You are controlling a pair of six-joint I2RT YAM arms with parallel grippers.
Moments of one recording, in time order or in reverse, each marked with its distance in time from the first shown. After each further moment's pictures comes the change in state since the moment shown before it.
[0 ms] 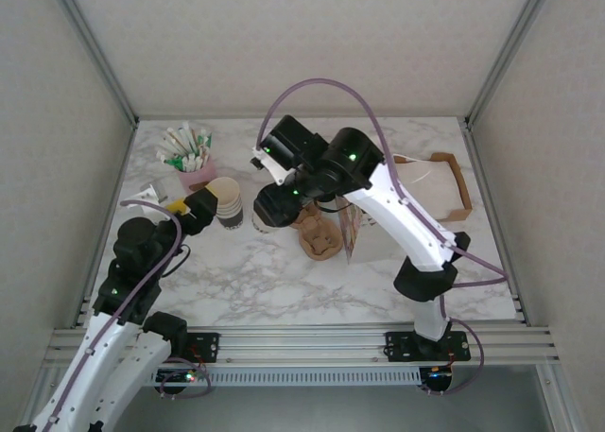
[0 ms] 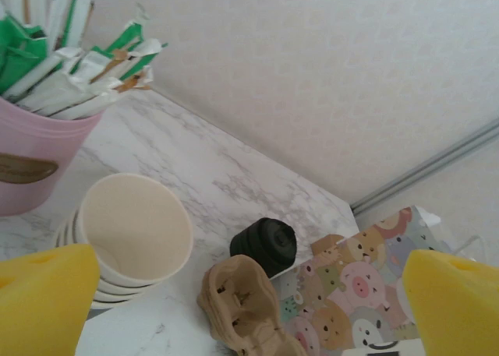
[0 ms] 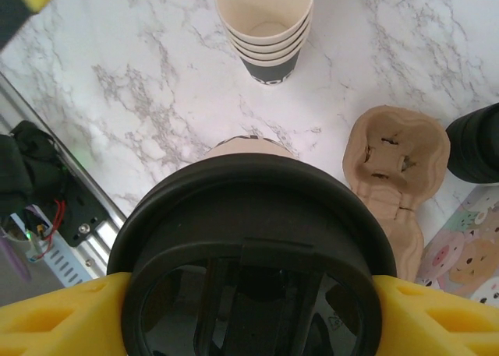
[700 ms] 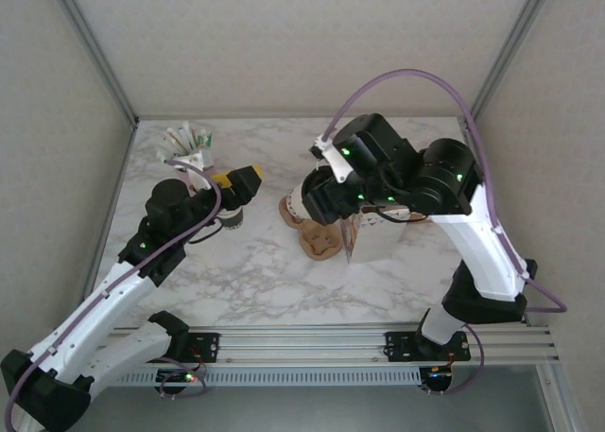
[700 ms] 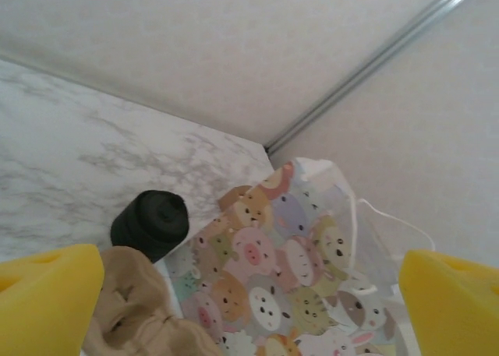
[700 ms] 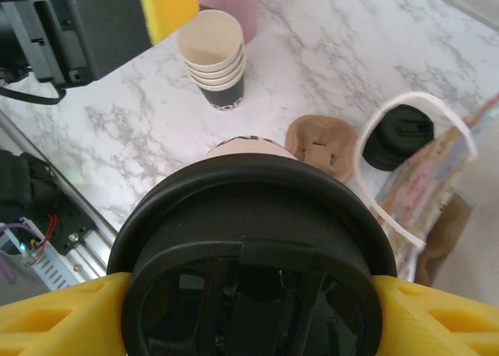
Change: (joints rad) left arm -0.232 0.368 0.205 0.208 0.101 0.009; right arm -0.023 -0.320 -0.126 -0.029 0.129 0.024
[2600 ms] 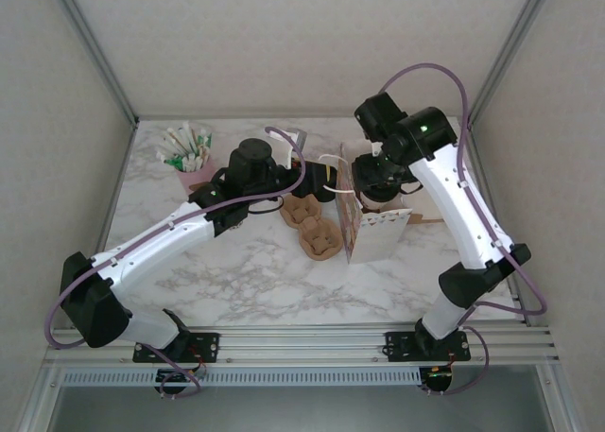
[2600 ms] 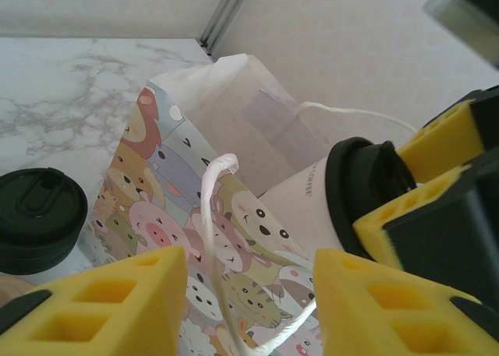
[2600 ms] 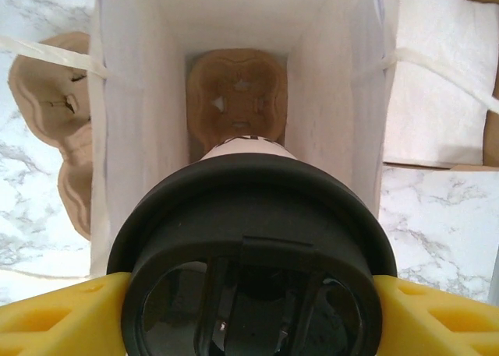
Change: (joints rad) left arm -0.219 0.517 0.402 -0.071 0.129 0.216; right arm -0.447 0.066 -0.321 -0.018 0.071 0.094
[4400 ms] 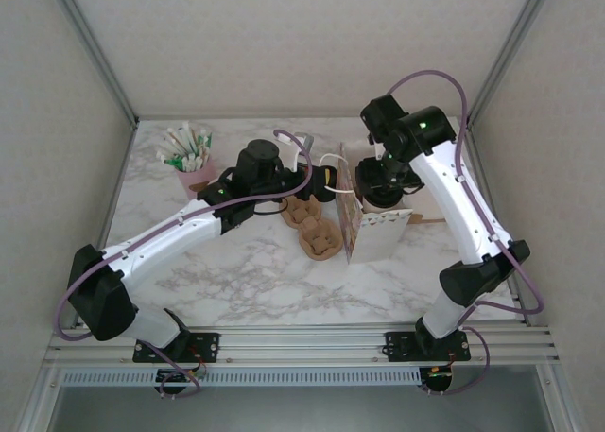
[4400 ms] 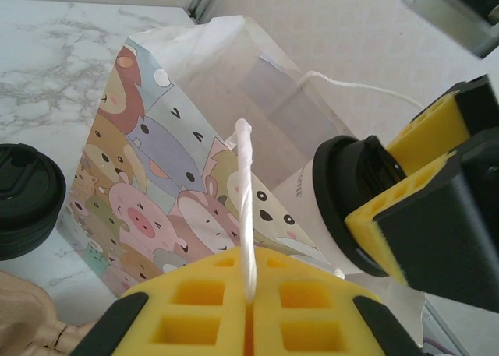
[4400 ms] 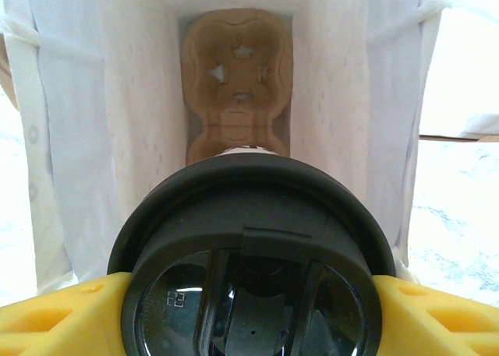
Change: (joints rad) left arm 0.000 0.050 0.000 0.007 0.060 -0.019; right arm -0.061 -0.004 -0.071 0.000 -0.080 -0.015
